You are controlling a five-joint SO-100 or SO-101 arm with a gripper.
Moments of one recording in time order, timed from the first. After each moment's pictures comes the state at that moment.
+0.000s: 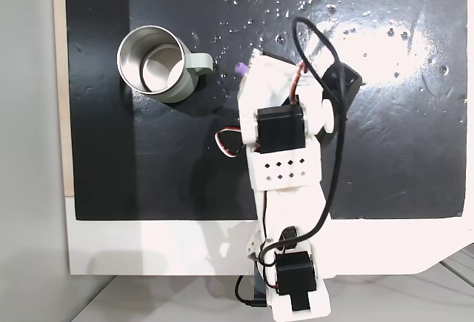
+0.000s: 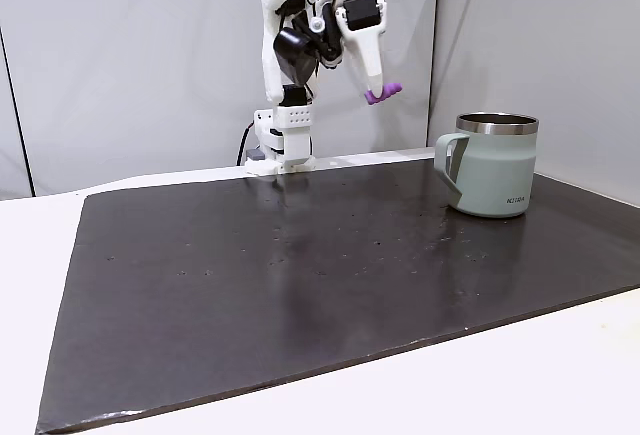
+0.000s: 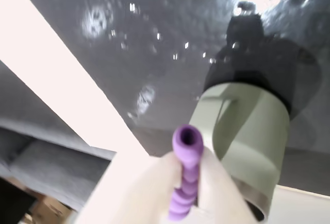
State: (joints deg) arm -12.0 99.3 77.7 84.5 26.8
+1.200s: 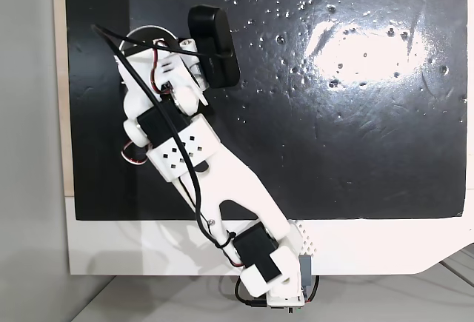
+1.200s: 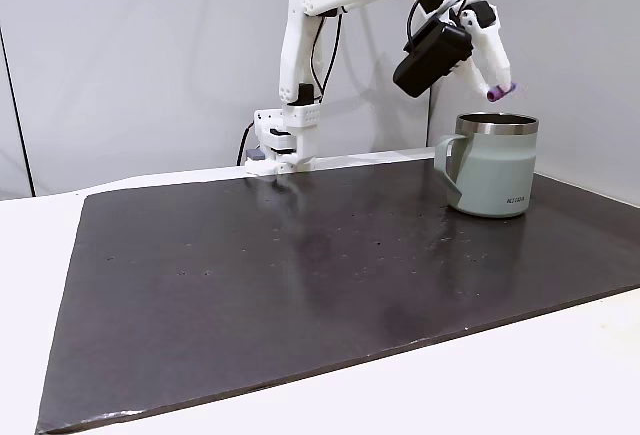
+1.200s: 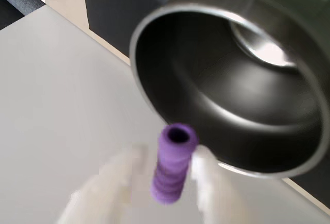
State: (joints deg) arm -35.6 83.1 65.8 67.9 15.9
